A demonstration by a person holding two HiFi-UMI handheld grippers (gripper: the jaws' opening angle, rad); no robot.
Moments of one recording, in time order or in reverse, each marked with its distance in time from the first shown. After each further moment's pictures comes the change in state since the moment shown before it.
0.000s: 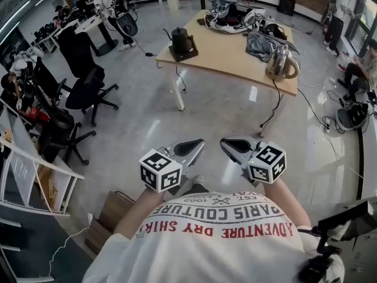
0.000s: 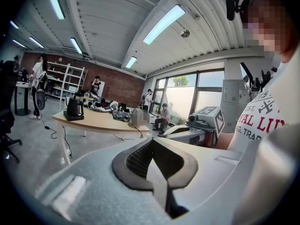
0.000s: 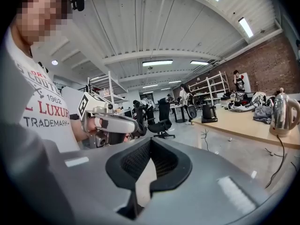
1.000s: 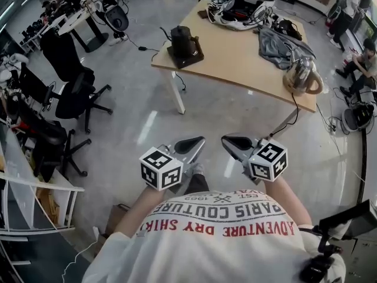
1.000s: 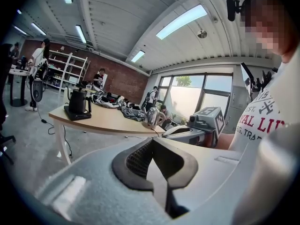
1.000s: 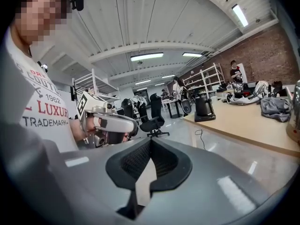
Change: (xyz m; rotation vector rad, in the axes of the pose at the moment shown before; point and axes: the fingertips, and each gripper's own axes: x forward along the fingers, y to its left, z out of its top) left arm 0.070 0.187 0.027 -0.076 0.048 -0.033; right arm 0.139 -0.140 0.023 0.079 0.056 -0.033
